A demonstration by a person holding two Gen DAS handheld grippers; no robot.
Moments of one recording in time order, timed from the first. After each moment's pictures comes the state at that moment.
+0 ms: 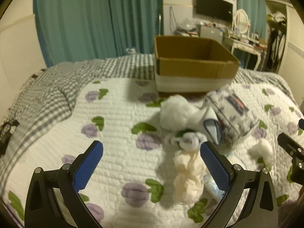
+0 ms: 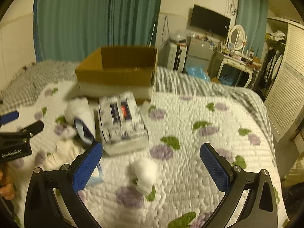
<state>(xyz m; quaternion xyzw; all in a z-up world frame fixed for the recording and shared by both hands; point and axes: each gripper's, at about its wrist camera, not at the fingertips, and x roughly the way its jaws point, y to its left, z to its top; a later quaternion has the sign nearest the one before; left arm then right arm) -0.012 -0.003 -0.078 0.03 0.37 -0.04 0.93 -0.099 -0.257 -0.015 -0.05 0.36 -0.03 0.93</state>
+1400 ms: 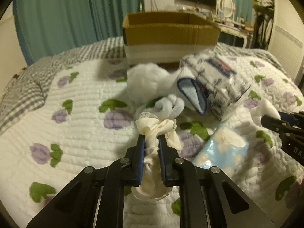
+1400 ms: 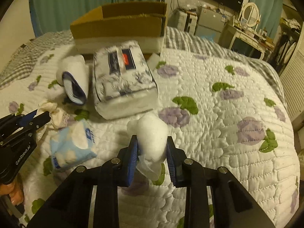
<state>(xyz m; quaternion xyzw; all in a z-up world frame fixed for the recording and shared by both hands) -0.018 -0.028 -0.116 0.06 0.40 -0.10 0.91 -0.080 -0.262 -0.070 -0.04 0.46 -0.01 0.89</state>
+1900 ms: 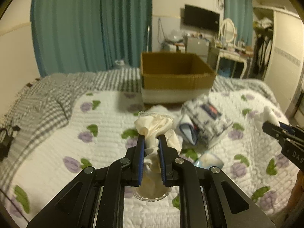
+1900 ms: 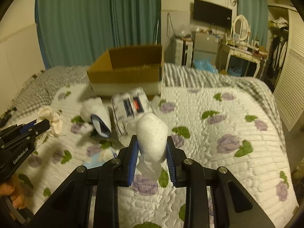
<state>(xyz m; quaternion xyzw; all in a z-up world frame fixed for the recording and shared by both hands) -0.052 0.002 -0.038 0.02 0.32 -0.09 0.94 -0.128 -0.259 0.003 0.01 0.34 0.00 0.94</state>
